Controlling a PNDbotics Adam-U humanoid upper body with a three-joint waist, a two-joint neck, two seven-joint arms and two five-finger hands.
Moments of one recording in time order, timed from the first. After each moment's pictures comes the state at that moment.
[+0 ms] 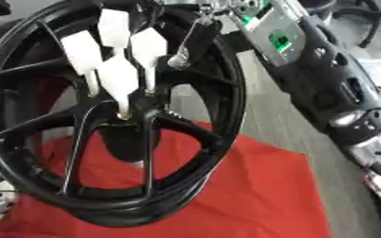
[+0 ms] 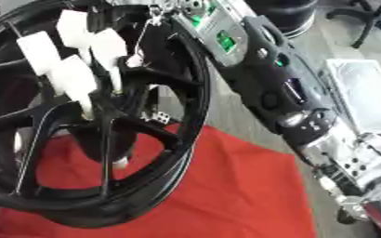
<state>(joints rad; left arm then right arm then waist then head) -0.12 0.54 0.18 -1.72 0.30 -0.02 0.31 -1.09 -0.30 0.40 -1.36 0.58 -0.17 0.75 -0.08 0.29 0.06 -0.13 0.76</state>
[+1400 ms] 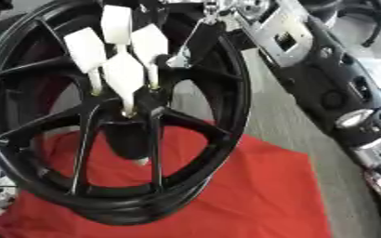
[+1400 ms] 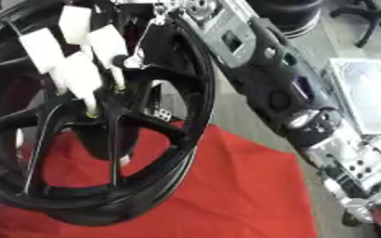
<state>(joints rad) -0.12 0.54 0.18 -1.72 0.29 -0.02 0.30 -1.10 -0.30 0.40 -1.36 0.46 -0.11 0.76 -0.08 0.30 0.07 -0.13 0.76</state>
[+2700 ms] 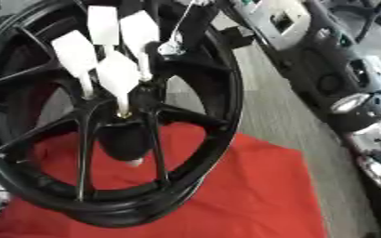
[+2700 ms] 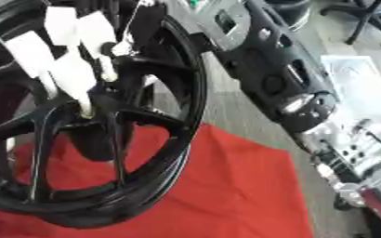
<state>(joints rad) -0.12 0.54 0.18 -1.73 0.29 -0.02 0.30 -1.16 -0.36 0.36 -1.42 0.42 -0.08 0.80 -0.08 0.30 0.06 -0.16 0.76</state>
